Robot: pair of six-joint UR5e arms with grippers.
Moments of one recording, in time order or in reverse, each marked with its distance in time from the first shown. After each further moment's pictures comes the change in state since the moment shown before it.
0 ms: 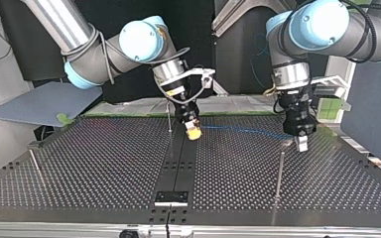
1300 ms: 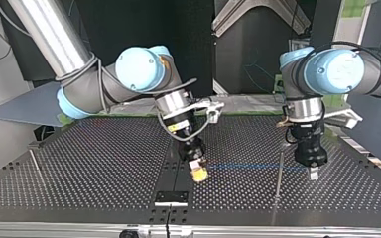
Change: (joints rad) left arm 0.115 -0.134 0.166 -0.058 0.116 -0.023; right arm -0.012 0.112 -0.328 0.033 -0.027 0.027
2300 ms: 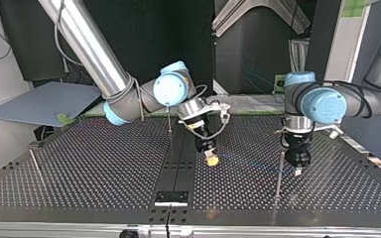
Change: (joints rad) left arm 0.087 -0.204 0.027 0.009 0.173 -0.029; right arm 0.012 0.223 -0.069 0.001 0.004 -0.061
